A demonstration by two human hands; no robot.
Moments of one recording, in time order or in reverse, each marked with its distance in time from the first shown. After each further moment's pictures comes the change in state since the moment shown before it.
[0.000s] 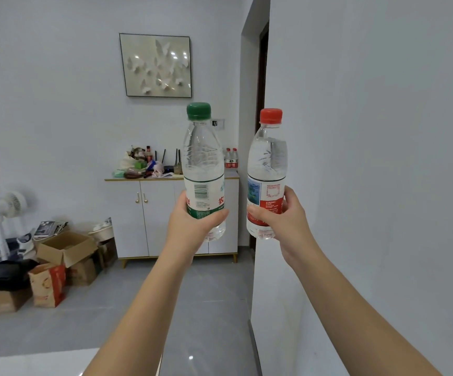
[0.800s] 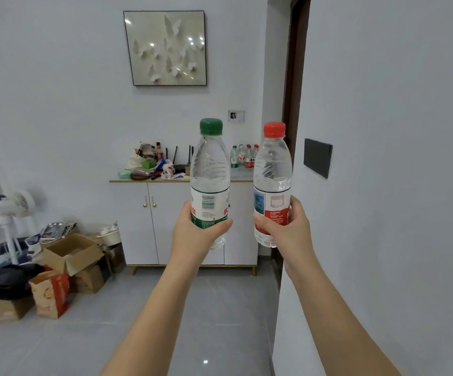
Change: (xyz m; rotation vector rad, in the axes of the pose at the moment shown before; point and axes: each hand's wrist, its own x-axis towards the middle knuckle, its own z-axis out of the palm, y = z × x) left_hand 0.241 -0.140 0.036 0.098 0.120 -0.075; right_hand 0.257 0.150 0.046 0.020 0.032 0.034
